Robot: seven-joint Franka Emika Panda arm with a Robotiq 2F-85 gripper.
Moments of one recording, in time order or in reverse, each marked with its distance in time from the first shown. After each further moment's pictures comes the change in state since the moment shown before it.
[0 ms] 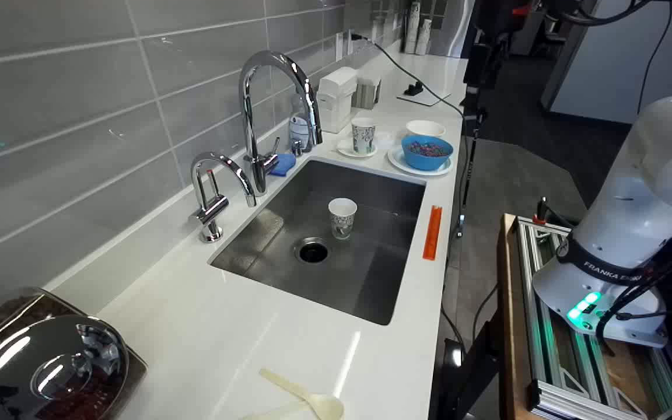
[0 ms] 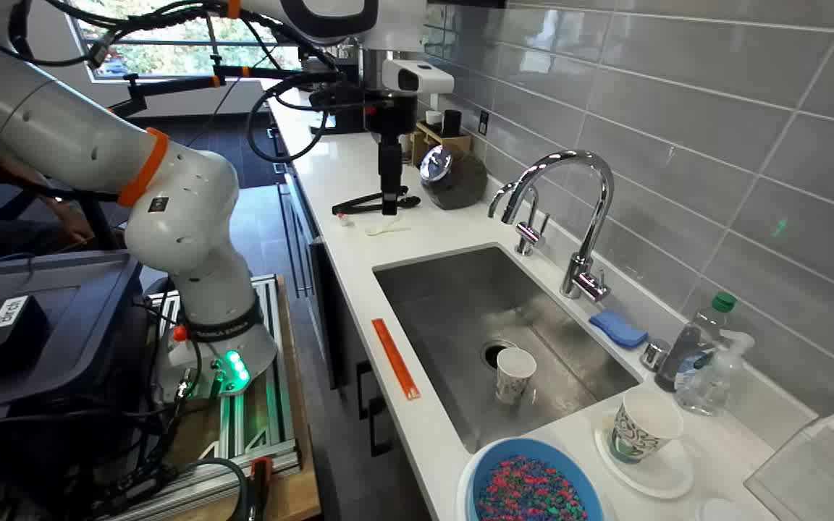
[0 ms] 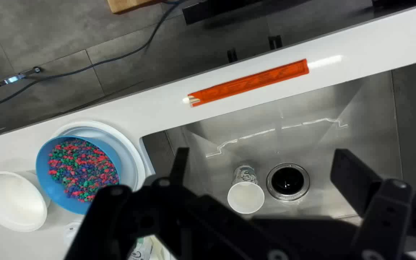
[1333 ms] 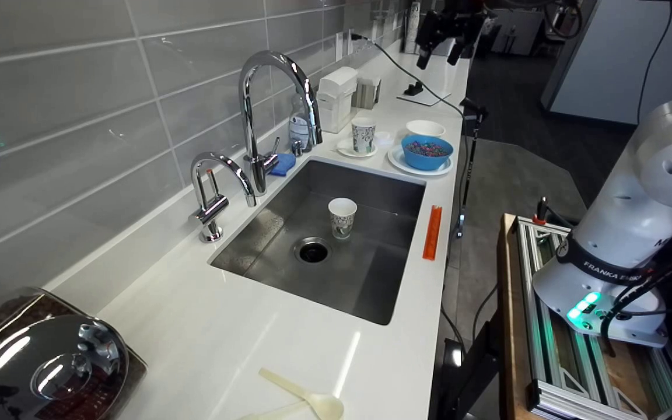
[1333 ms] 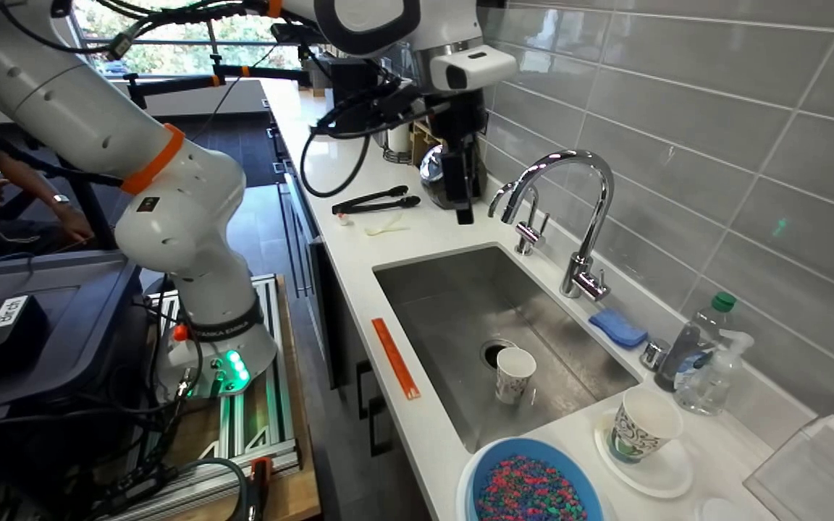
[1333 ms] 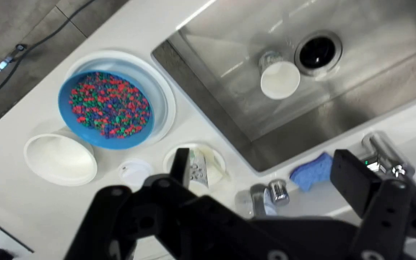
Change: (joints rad) arm -0.134 0.191 -0.080 0.096 -0.018 0.389 0.176
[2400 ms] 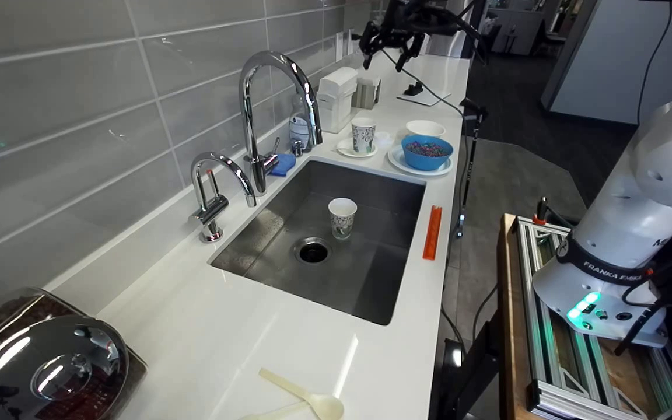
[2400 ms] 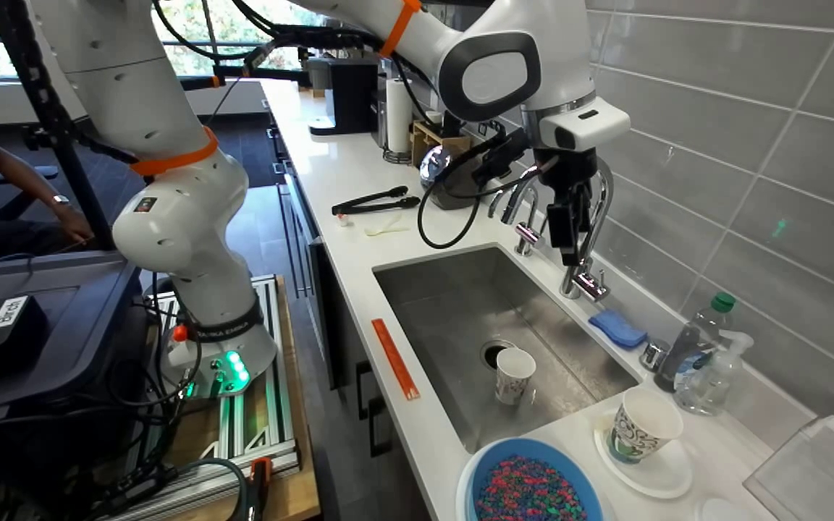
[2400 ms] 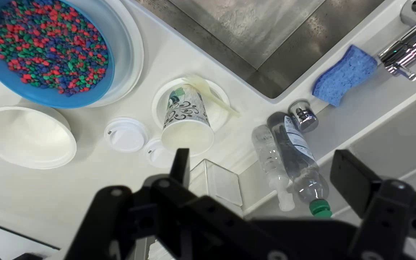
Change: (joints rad) arm -0.037 0.468 -0.018 0.257 0.005 0.320 0.217
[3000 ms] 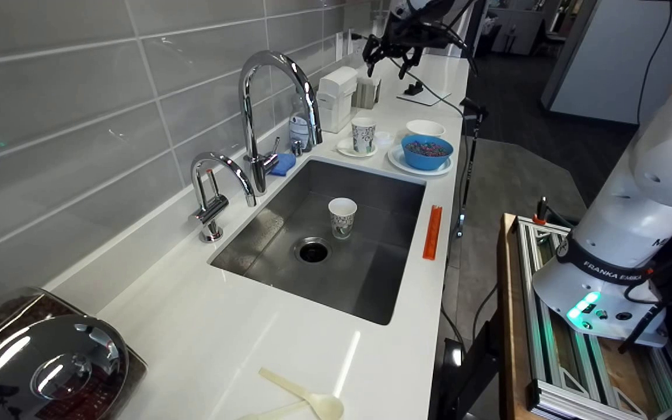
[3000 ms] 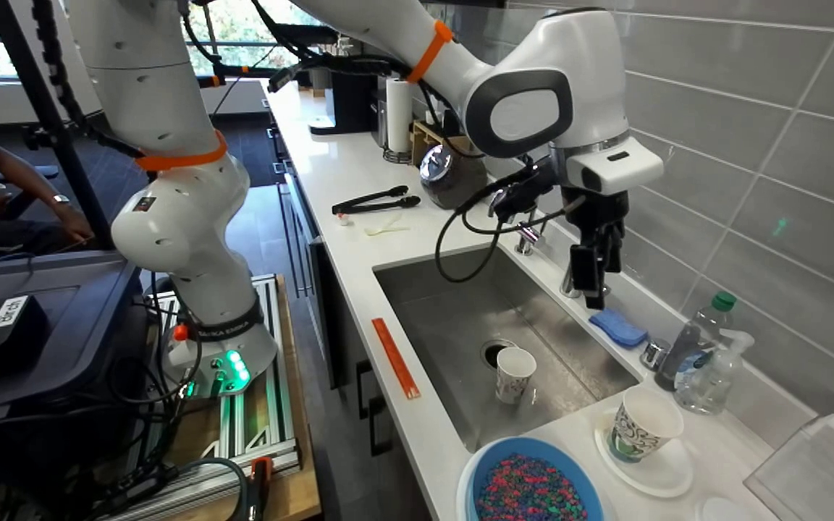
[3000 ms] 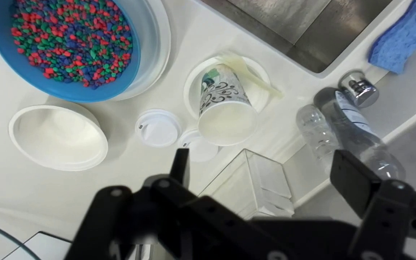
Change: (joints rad) arm -0.019 0.152 -0.073 0.081 -0.052 0.061 0.079
